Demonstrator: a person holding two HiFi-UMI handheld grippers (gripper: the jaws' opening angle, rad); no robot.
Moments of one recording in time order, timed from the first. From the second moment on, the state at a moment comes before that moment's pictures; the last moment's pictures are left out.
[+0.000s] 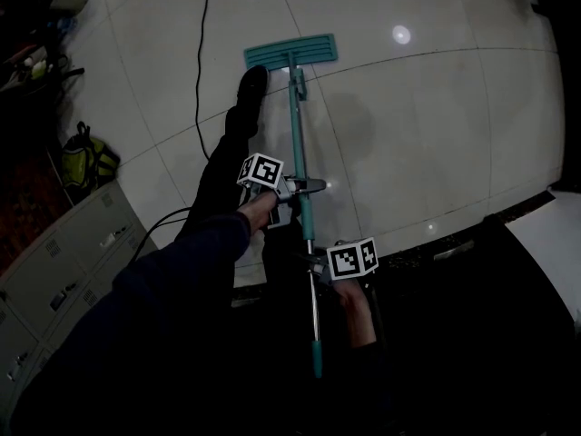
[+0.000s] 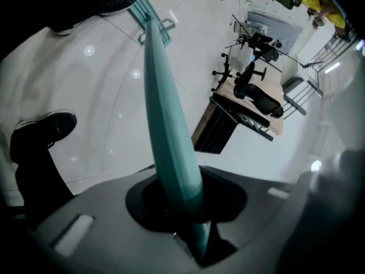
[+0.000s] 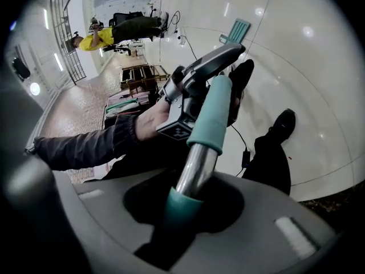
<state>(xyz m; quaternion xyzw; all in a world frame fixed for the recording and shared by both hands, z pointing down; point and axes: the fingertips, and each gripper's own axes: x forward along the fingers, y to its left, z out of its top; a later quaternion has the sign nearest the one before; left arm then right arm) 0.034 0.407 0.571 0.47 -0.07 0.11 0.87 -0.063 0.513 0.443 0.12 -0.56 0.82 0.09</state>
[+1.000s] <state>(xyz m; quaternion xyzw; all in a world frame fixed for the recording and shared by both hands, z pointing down) -0.005 0.005 0.592 0.50 -0.08 0.08 0.86 -0.111 0.113 0.467 0.14 -0.57 0.81 0.01</state>
